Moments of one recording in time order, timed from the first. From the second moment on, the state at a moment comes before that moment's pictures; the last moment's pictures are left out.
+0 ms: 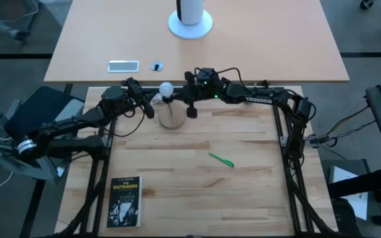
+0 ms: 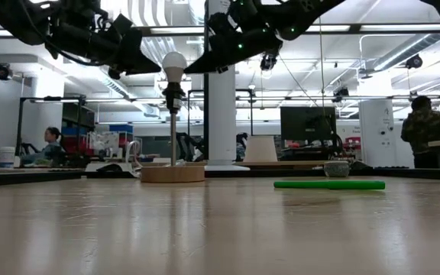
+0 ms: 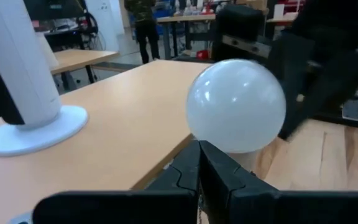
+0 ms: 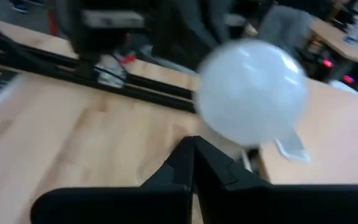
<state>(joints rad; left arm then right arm) 0.60 0.94 0.55 0.31 -0.01 0.08 -0.39 1.85 1.51 0.03 -0.34 -0.44</state>
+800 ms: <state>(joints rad) 0.60 0.93 0.55 0.30 0.02 0.09 -0.39 1.85 1.51 0.05 -0.28 -0.47</state>
